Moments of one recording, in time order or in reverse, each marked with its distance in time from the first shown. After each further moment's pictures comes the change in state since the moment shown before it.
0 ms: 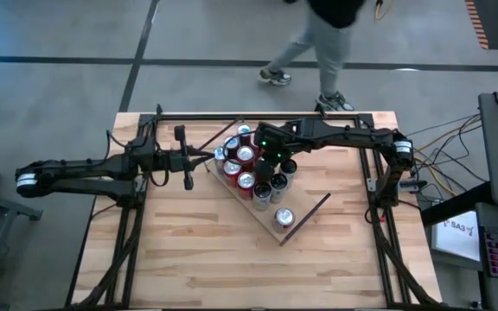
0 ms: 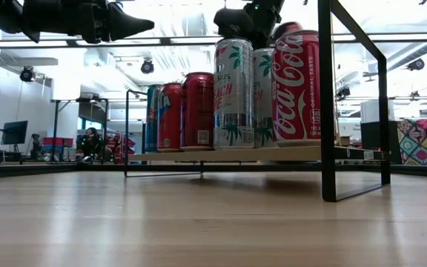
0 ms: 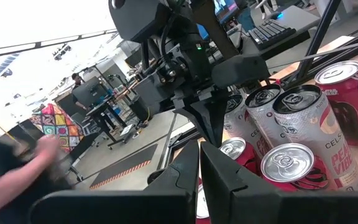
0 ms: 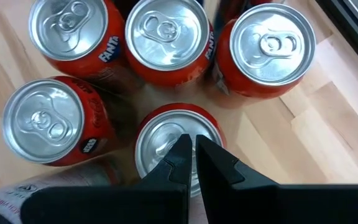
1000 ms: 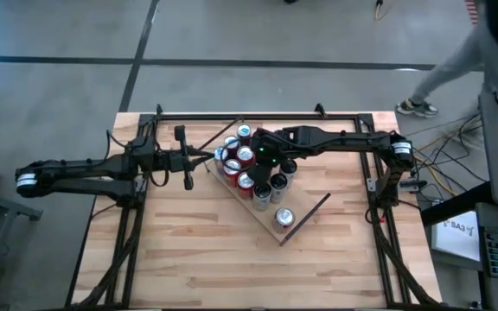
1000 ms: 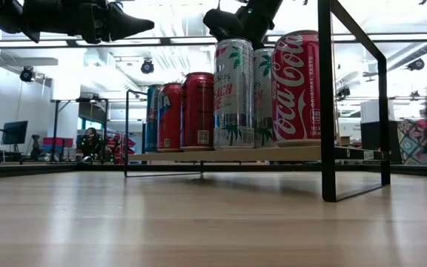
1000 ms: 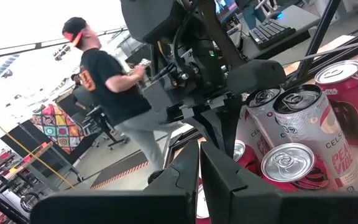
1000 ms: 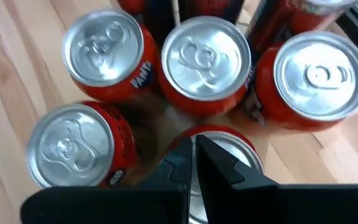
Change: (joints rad) left arm 0.000 0.000 0.000 0.000 0.000 0.004; right arm 0.032 0.003 -0.077 0.180 0.009 -0.008
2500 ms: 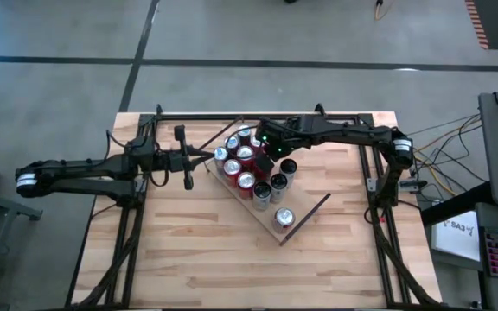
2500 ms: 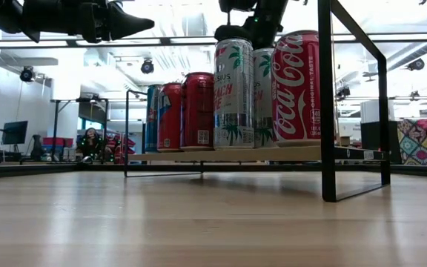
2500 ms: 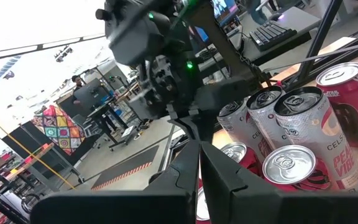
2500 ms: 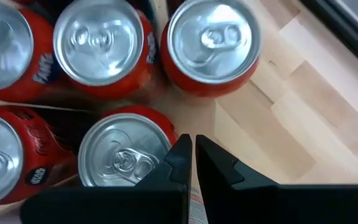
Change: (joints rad) left arm 0.000 0.000 0.000 0.008 0.000 0.000; right arm -0.079 0.001 0.052 -0.185 0.026 0.106
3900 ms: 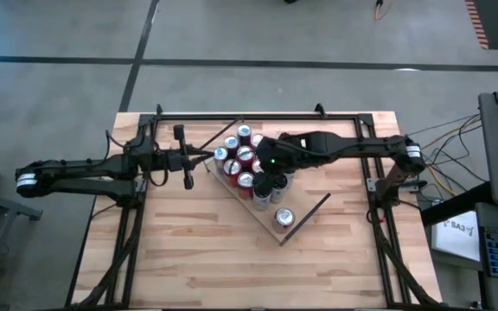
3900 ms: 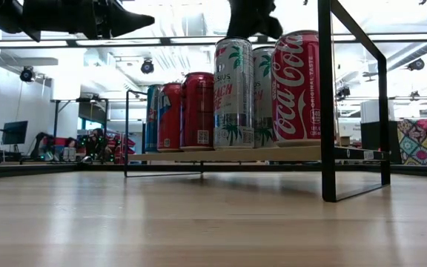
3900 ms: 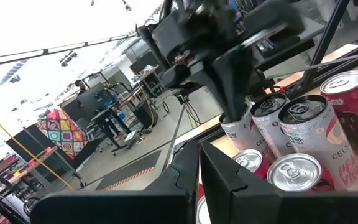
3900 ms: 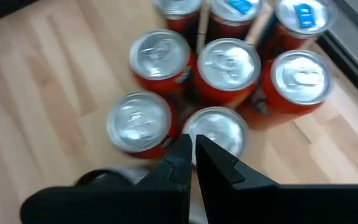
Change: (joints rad) left arm 0.000 0.000 0.000 0.026 0.001 -0.006; right arm 0.193 -0.072 0.042 0.066 0.085 -0.047
